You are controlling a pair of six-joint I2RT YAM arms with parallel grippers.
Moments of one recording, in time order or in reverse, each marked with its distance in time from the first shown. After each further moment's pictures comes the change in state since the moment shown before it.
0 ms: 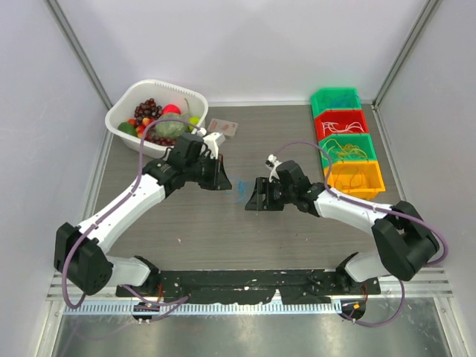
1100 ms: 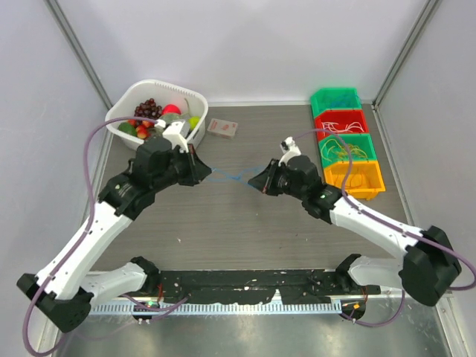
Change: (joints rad) left arm -0.019 -0.278 0.087 -0.115 -0.292 -0.114; right arm 0.029 -0.192 -0.010 0.142 0.203 0.180
